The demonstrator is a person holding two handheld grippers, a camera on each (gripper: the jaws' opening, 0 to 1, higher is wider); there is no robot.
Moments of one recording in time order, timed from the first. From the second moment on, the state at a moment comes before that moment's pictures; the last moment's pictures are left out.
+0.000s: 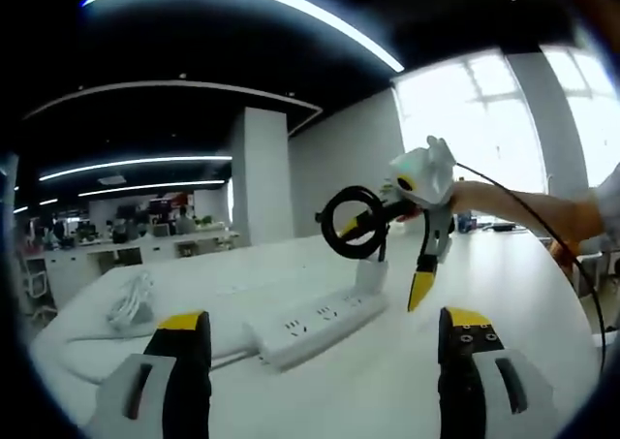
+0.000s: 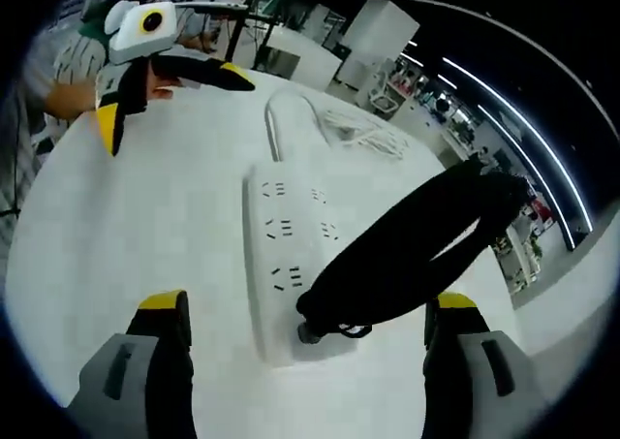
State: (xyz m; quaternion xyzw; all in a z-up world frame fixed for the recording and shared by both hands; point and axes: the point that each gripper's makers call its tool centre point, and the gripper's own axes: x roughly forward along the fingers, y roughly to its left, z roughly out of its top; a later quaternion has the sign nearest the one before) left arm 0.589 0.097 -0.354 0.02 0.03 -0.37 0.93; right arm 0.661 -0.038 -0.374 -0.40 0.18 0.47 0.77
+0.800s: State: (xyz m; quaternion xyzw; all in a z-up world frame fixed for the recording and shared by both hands) left arm 0.586 0.097 -0.347 0.00 0.02 -0.37 0.93; right arm 0.623 -0.031 -0.293 -0.16 0.00 0.44 0.88
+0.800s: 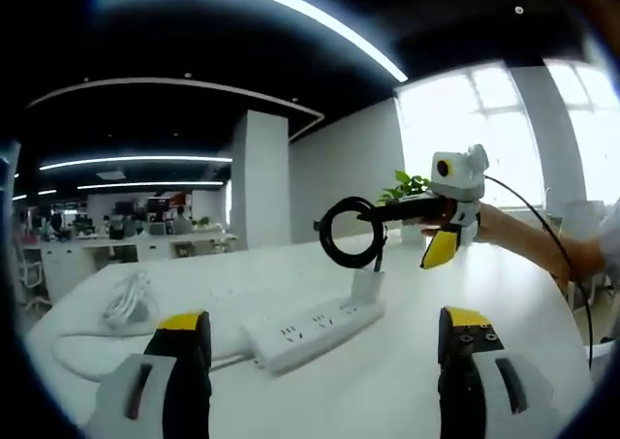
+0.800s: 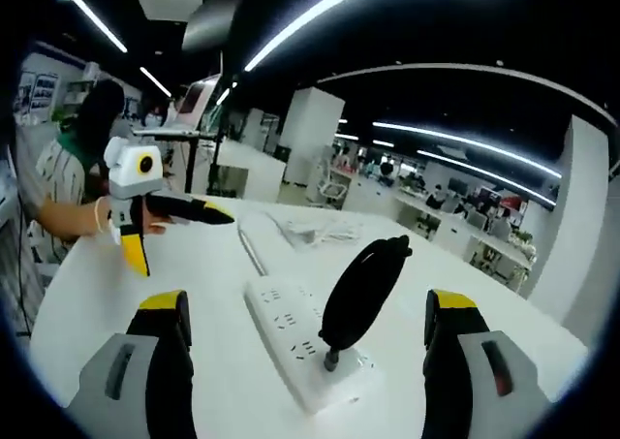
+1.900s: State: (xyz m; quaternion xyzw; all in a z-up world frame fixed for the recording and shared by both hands) left arm 0.580 0.093 -0.345 0.00 0.03 -0.39 0.92; right arm 0.570 -0.058 -0.290 -0.05 -0.04 0.36 0.93
